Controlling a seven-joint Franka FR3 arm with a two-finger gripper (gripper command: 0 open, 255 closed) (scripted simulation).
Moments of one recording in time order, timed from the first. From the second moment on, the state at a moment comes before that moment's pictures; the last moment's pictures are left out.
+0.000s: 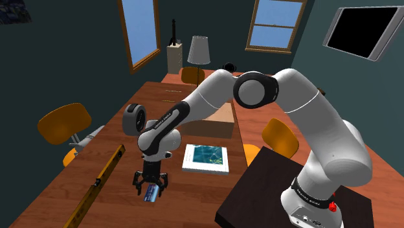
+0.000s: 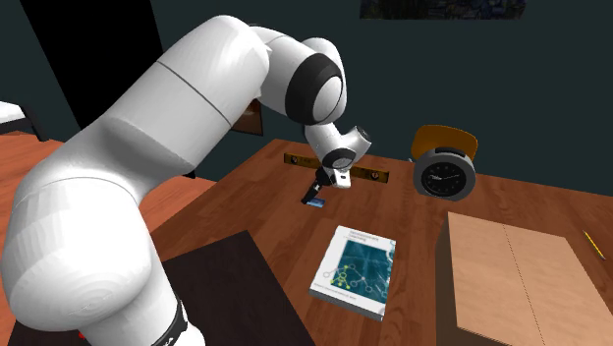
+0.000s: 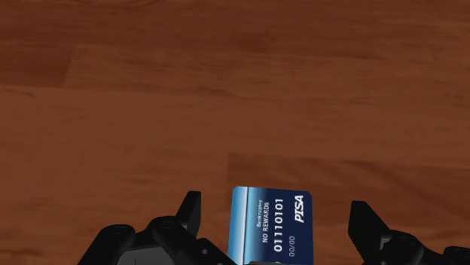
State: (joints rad) arm 0.15 0.94 0.33 -1.64 0.42 2.34 0.98
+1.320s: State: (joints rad) arm 0.16 0.94 0.33 -1.64 0.43 2.35 0.98
